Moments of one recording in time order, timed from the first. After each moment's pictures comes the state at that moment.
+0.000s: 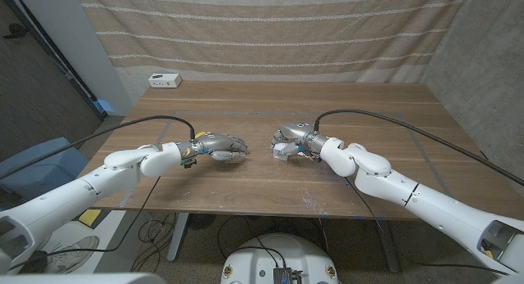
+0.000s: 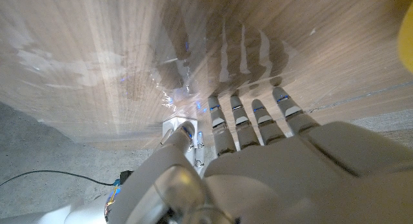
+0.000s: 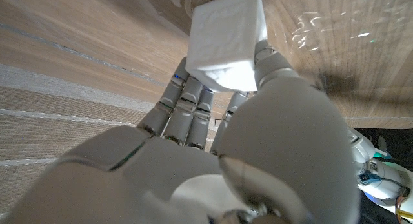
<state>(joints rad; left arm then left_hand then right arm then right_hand) 0.76 0.97 0.65 -1.49 0.60 -0.49 -0.01 0.14 0.13 0.62 0.09 0.19 0.52 -0.10 0.18 0.17 0.32 -0.08 0.23 0.18 0.16 -0.04 0.18 0.17 0.09 0.11 0.35 0.19 -0.72 -0.71 -0.82 -1.80 -0.68 -0.10 0.12 1.12 -0.01 0.31 -0.13 0.21 0.86 -0.13 0.20 0.20 0.79 0.02 0.36 0.27 0.76 -0.09 0.35 0.64 0.46 -0.01 0.84 0.19</state>
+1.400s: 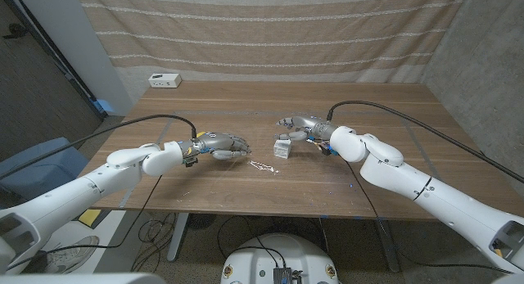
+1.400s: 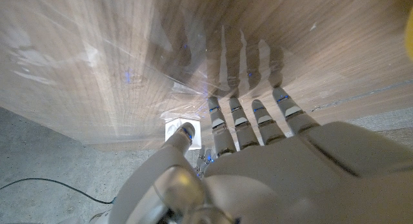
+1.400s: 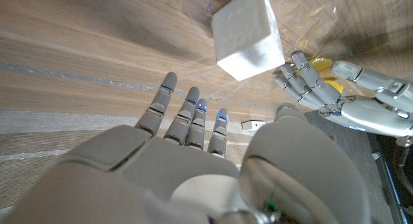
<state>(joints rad) 0.74 0.96 0.67 -1.46 0.62 -0.49 0.00 0.13 0.12 0.63 0.10 0.19 0.50 -0.11 0.17 0.17 0.32 -0.07 0.21 0.18 0.16 -0.04 0.18 0.17 0.10 0.11 0.35 0.19 -0.79 -0.73 -0.70 -1.94 -0.45 -0.33 0.17 0.62 0.08 0.06 0.11 0.31 0.26 -0.07 0.21 0.19 0.30 0.04 0.21 0.23 0.34 -0.04 0.22 0.47 0.22 0.12 0.63 0.17</state>
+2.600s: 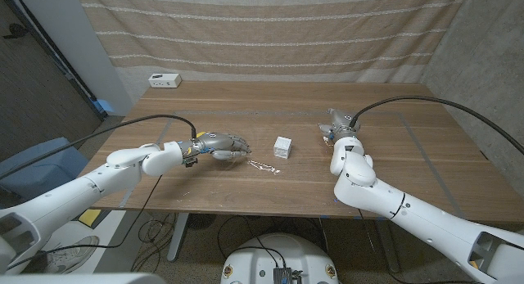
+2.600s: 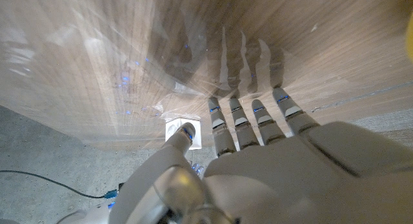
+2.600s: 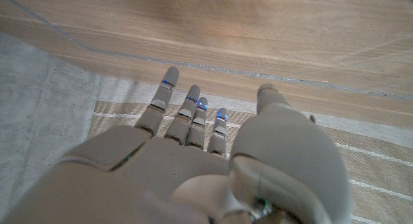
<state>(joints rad) 0.73 0.95 0.67 -1.45 0.61 -0.50 0.00 0.13 0.12 0.64 0.10 0.19 0.50 -0.11 0.17 0.18 0.32 -0.07 0.21 0.18 0.16 -0.04 0.18 0.17 0.10 0.11 0.34 0.19 -0.75 -0.64 -0.90 -2.01 -0.65 -1.21 -0.10 0.77 0.11 0.14 -0.01 0.24 0.26 -0.06 0.20 0.19 0.30 0.04 0.21 0.23 0.36 -0.04 0.22 0.42 0.31 0.11 0.61 0.17</state>
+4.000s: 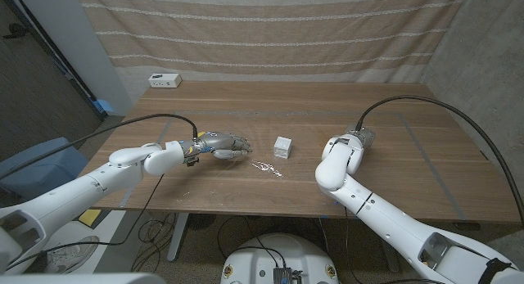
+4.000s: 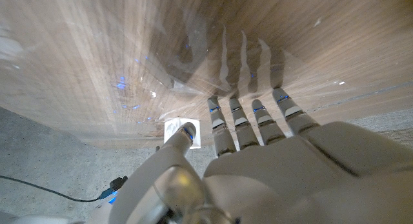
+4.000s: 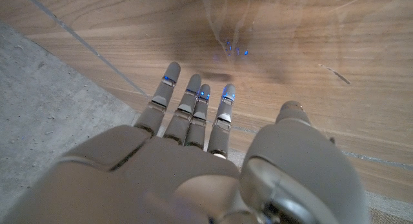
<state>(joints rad) 0.71 0.94 0.69 -1.43 0.62 -0.51 0.01 0.13 0.12 0.65 0.10 0.20 0.50 -0.11 0.18 0.17 0.32 -0.07 0.20 0.18 0.16 -0.04 0.18 0.17 0.10 0.11 0.34 0.19 -0.80 -0.36 -0.76 -1.73 -1.56 -1.32 0.84 0.57 0.06 0.01 0.05 0.25 0.62 0.00 0.25 0.19 0.49 0.08 0.31 0.27 0.49 -0.03 0.31 0.46 0.39 0.11 0.57 0.18</state>
